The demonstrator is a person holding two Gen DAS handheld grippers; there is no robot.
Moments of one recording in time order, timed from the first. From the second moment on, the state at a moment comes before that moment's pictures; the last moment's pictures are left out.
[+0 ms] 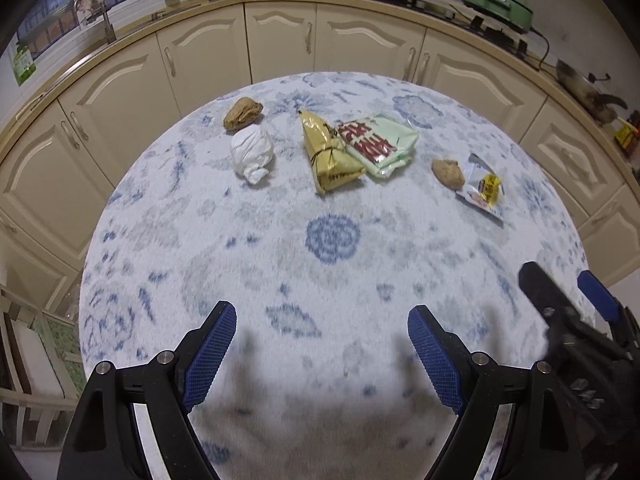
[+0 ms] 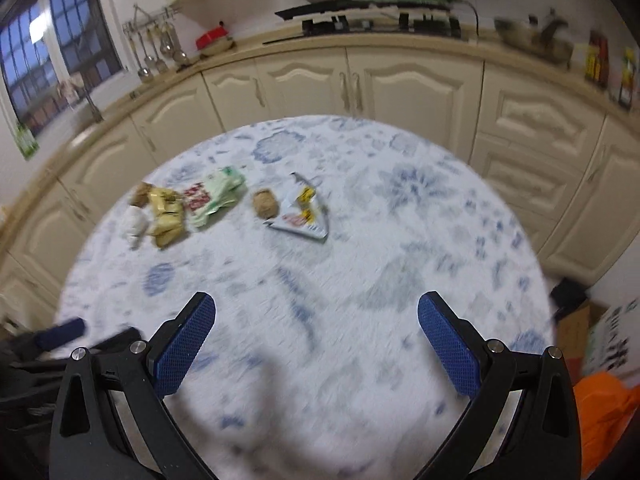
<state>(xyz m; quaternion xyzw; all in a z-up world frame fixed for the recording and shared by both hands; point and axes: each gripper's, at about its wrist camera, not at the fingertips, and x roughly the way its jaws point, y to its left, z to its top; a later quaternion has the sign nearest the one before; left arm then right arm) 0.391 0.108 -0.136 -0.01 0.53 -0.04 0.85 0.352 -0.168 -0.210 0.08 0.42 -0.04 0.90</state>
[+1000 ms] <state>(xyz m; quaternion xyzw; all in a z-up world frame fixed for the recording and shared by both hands) 0.493 0.101 -0.197 0.02 0.45 0.02 0.90 0.447 -0.167 -0.251 0.06 0.46 0.01 0.88</state>
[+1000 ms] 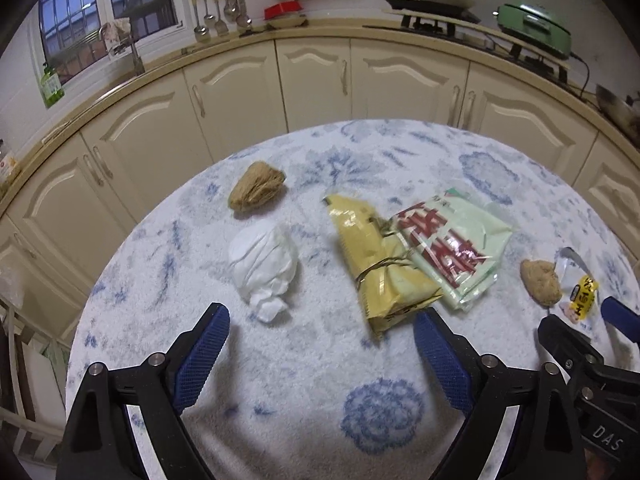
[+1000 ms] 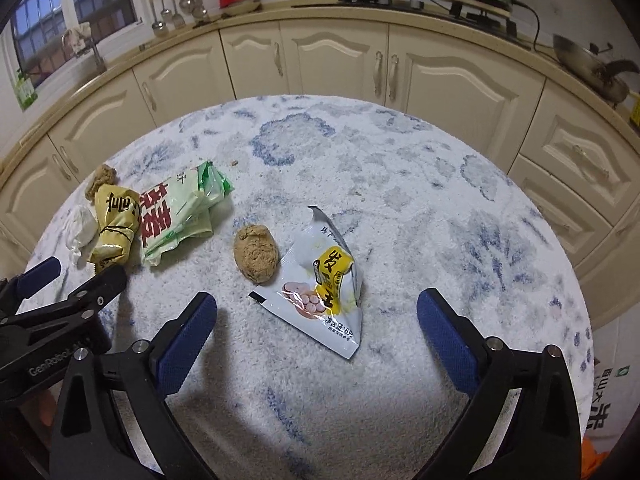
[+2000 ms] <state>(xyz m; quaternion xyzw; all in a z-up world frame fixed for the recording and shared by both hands) 0.513 0.102 -0.203 -0.05 0.43 -0.02 0.90 0.440 -0.208 -0.246 0.16 0.43 0.00 0.89</state>
